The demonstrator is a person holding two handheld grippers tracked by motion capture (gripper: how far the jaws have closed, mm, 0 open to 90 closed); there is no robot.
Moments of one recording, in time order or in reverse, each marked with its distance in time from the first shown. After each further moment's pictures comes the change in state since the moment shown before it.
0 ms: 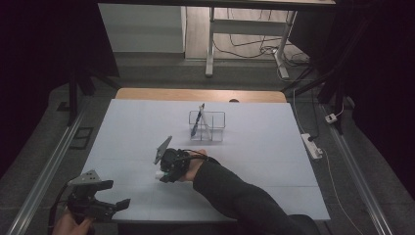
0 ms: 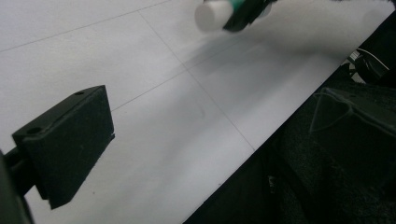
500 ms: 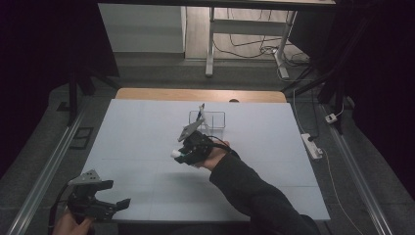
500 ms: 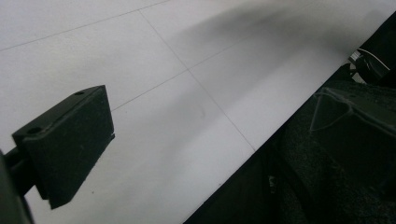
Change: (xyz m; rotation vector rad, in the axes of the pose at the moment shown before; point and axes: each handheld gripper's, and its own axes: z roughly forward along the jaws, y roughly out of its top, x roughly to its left) left arm 0.000 0.000 0.000 0.002 0.001 -0.005; right arm -0.025 -0.034 -0.063 -0.175 -0.141 0.199
